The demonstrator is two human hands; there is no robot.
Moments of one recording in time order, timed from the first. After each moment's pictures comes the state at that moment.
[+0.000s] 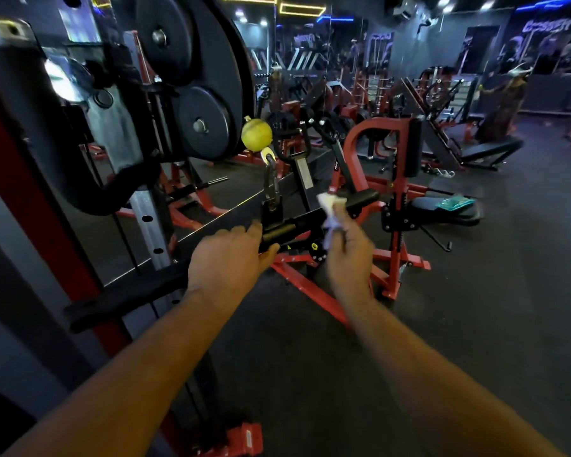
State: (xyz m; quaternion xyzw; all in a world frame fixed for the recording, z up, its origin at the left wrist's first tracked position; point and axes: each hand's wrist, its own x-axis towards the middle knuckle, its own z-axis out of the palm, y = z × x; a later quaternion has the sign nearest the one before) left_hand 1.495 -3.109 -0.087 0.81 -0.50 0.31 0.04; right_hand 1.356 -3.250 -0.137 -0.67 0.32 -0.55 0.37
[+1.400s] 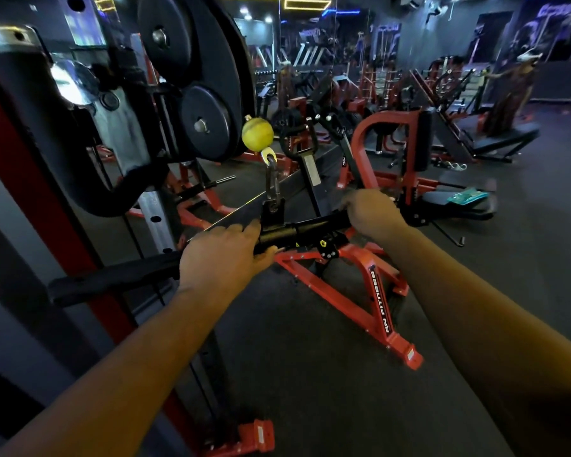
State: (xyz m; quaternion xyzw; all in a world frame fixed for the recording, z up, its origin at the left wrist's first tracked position) left_hand 1.511 -3.097 -0.084 0.80 -0.52 0.31 0.02; right_hand 1.354 -3.350 -0.079 -0.91 0.35 -0.21 0.03
